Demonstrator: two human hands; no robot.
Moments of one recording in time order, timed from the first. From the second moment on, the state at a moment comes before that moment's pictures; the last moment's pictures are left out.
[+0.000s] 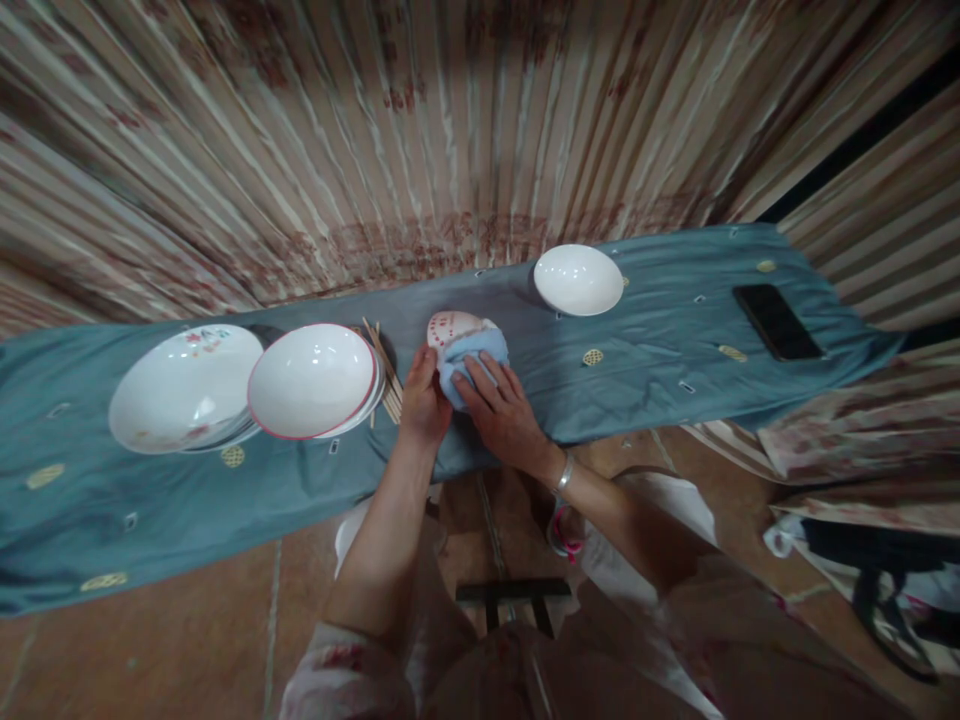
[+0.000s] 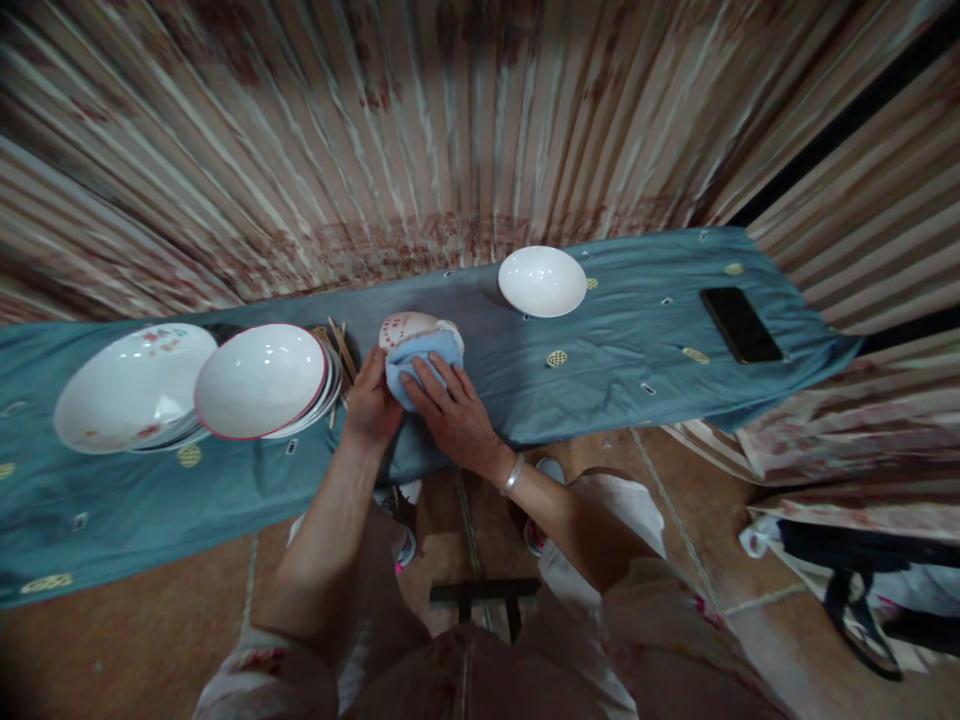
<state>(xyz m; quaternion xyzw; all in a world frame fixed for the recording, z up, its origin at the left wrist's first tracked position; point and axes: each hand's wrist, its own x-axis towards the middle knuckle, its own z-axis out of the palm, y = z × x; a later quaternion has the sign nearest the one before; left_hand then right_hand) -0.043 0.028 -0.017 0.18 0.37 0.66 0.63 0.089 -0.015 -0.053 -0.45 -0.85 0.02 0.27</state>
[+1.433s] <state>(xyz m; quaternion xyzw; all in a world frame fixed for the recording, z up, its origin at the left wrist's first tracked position) -0.035 0.023 -0.031 0.38 0.40 0.62 0.56 0.097 0.030 -0.012 -0.53 -0.75 0.11 0.38</state>
